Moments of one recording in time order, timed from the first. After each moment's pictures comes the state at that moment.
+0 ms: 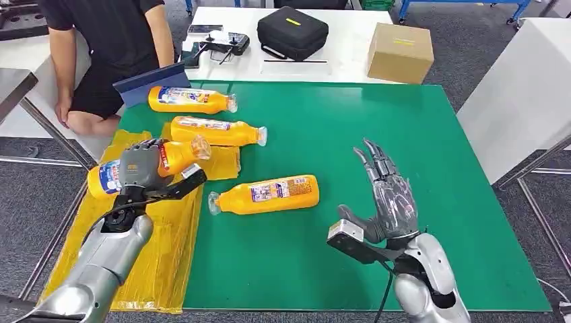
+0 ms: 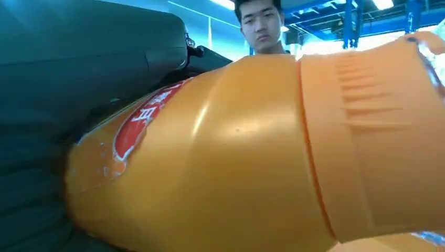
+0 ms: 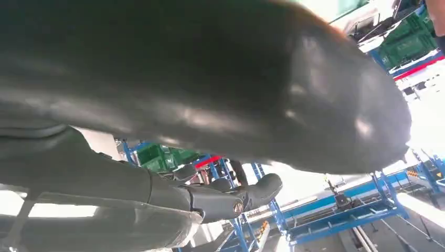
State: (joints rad) left arm -0.60 0.00 -0.15 -0.76 -1.42 0.49 0.10; right arm -0.06 -0.12 0.20 -1.77 0.89 -0.20 -0.17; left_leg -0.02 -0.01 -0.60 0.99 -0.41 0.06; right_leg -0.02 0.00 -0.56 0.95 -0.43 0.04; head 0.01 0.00
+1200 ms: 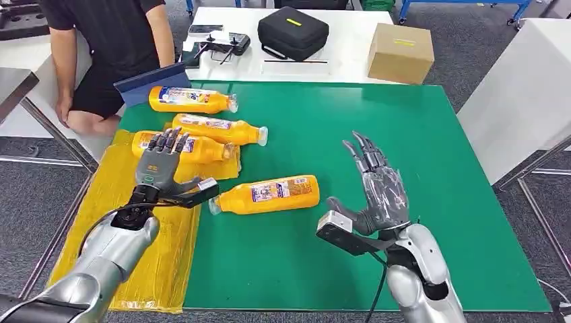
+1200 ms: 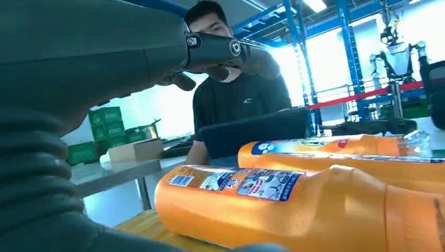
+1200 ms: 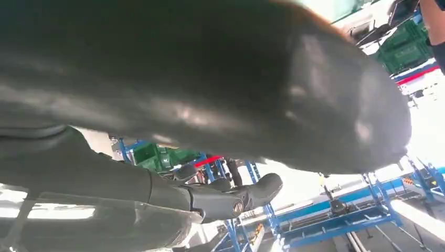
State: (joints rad) left arm -0.67 -0.01 -0.26 -0.62 -1.57 0.48 0.12; right arm -0.11 -0.07 0.20 -1.77 0.95 -0.12 -0.16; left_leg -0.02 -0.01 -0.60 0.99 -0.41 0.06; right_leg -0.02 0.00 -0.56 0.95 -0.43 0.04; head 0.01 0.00
